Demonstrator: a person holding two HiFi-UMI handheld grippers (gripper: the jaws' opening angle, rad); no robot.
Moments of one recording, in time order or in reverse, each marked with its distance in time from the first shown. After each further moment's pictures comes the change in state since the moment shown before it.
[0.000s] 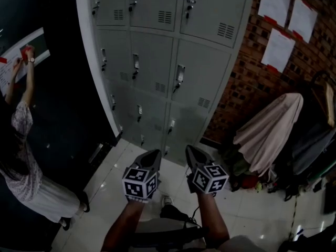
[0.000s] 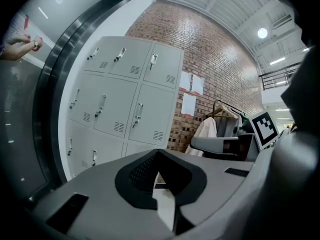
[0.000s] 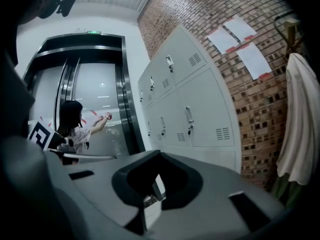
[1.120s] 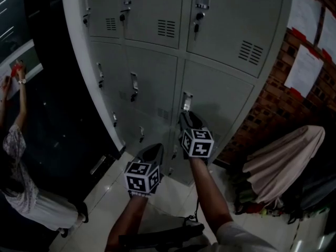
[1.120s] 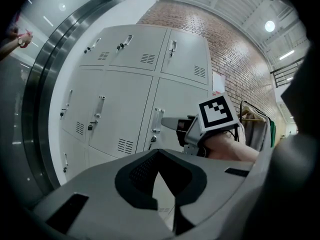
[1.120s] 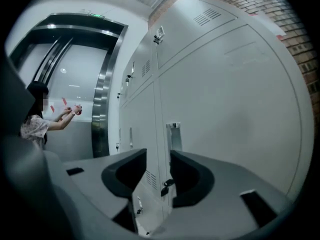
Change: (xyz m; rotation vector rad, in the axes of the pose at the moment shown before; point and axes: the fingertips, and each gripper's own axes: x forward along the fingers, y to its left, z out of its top) left arm 0.187 0.098 0.086 -0.017 -0.043 0.107; right arm 0.288 -0.141 0.129 -0.162 -0.054 -0.111
